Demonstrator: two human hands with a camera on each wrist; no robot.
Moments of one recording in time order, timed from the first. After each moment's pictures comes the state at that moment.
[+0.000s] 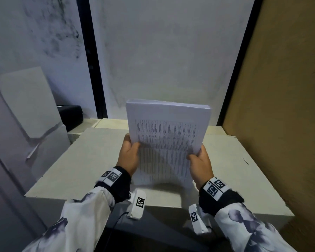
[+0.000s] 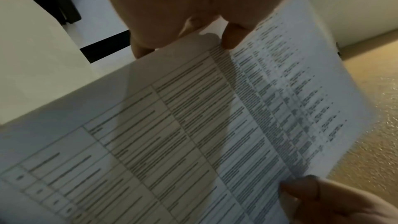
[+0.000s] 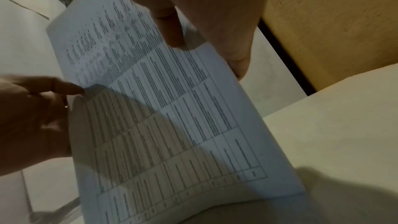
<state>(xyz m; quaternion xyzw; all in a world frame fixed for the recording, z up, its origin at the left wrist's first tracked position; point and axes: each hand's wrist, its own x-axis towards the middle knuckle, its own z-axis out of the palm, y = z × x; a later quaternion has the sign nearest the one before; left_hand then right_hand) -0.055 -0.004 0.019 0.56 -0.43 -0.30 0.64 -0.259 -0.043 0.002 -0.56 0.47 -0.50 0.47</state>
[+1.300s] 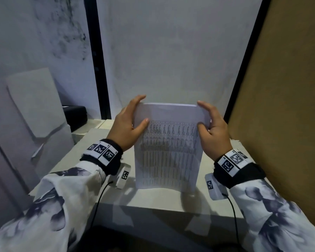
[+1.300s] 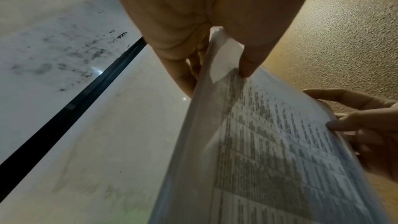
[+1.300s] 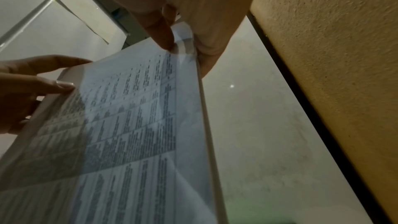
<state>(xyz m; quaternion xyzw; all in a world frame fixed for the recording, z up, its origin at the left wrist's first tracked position) -0.013 -0.011 0.098 0.53 -0.68 0.00 0.50 -0.277 -0.076 0.088 -0.74 0.35 -0.54 0.19</state>
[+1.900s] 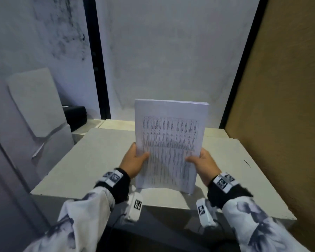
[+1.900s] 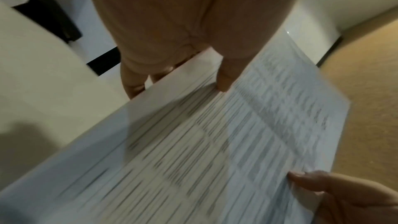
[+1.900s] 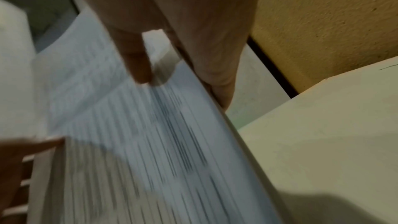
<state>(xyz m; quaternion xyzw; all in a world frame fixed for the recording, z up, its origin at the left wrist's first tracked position) -0.042 0.000 0.003 0.61 -0.48 -0.35 0.52 -0.273 -0.056 0.013 -0.59 0.48 -0.40 0.51</state>
